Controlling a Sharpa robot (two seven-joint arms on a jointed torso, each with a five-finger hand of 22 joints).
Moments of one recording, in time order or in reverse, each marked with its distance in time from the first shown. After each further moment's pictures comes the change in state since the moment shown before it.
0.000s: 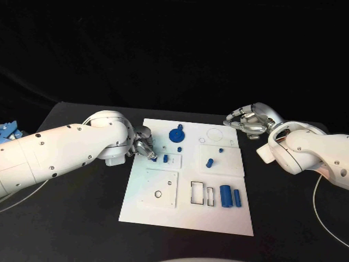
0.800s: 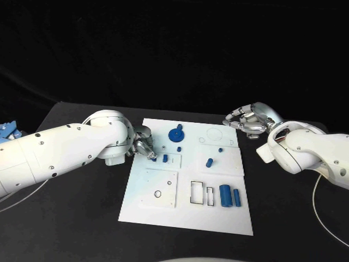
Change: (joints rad) left arm 0.001 0.004 0.003 -0.002 -0.002 0.011 0.001; left_hand -0.008 0.008 -0.010 -0.010 0.005 0.005 -0.001 0.010 -0.004 0.024 -0.006 0.021 0.035 0.000 0.000 0.010 0.000 0.000 0.000 0.000 0.000 0.001; right arm 0.000 -0.001 0.000 0.001 0.001 0.000 0.003; right_hand 0.000 0.000 0.000 0.000 0.000 0.000 0.000 0.000 0.000 0.000 0.000 0.000 0.000 0.000 0.000 0.000 0.000 0.000 0.000 0.000 0.000 0.000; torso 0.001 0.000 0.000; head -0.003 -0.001
